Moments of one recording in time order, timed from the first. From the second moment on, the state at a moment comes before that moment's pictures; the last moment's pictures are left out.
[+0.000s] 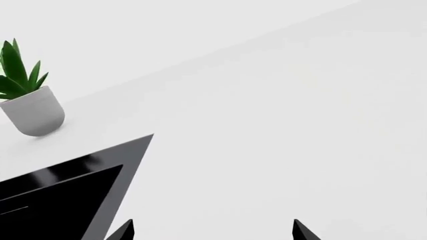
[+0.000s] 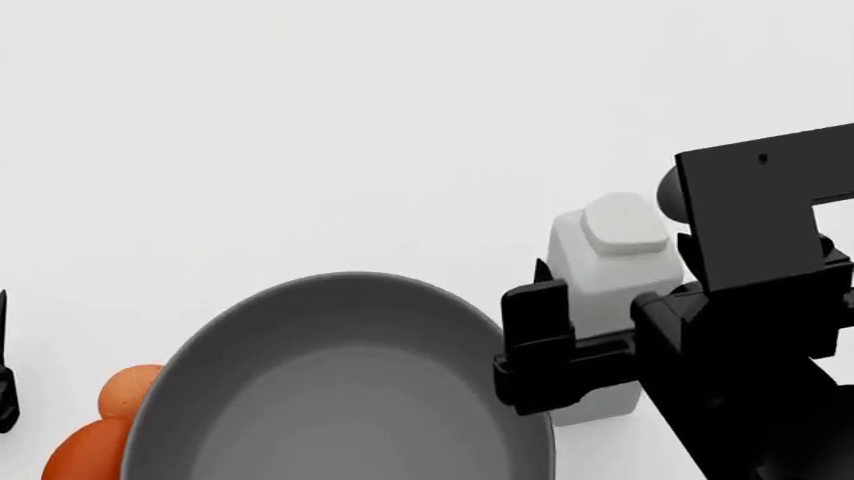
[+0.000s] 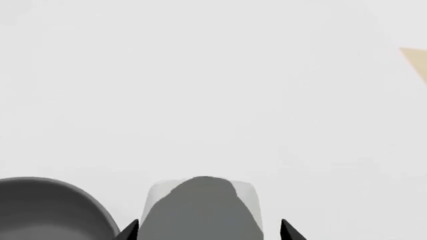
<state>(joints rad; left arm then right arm) -0.27 -0.76 0.15 0.18 -0.47 -0.27 -0.16 0.97 0.80 -0.24 -0.45 1.79 1.16 0.95</state>
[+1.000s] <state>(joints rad) -0.26 -0.81 0.07 0.28 -0.53 -0.32 -0.19 1.44 0.89 -0.29 -0.40 2.11 1.14 1.19</state>
